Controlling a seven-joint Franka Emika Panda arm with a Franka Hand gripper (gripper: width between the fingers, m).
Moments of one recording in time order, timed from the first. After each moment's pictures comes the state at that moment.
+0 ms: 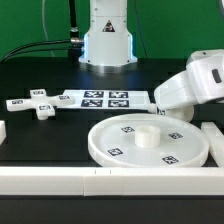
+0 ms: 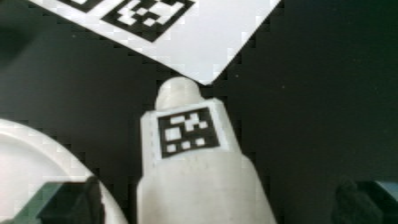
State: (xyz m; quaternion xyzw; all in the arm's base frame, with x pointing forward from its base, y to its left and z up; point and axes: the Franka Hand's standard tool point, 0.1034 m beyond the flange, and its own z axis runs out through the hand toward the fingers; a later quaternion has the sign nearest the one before) arm 0.448 0.124 0.017 0.87 0.23 -0.40 0.13
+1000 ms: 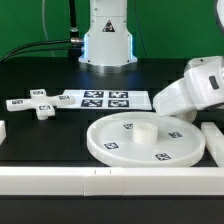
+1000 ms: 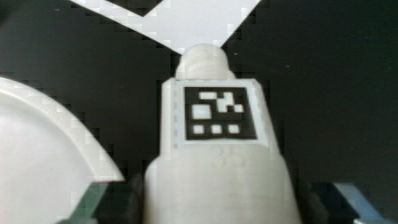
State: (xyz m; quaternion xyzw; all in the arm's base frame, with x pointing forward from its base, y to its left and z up) arm 0.447 0.124 0.013 0.88 0.23 -0.40 0.13
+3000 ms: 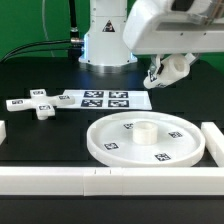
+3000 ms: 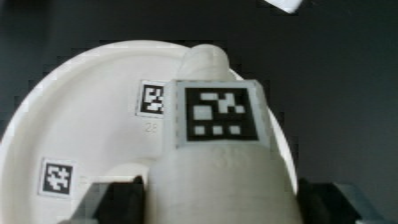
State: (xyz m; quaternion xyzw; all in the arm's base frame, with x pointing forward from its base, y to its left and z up) arm 0.499 0.082 0.113 0.96 0.20 -0.17 0.07
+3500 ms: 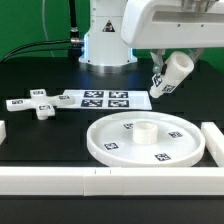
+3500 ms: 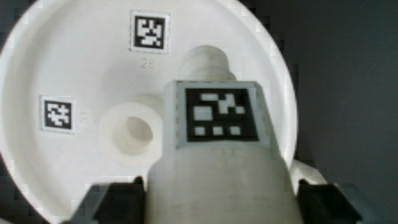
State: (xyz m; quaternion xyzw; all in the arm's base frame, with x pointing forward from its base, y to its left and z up) arm 0.508 0.085 0.112 0.97 0.22 -0.01 0.04
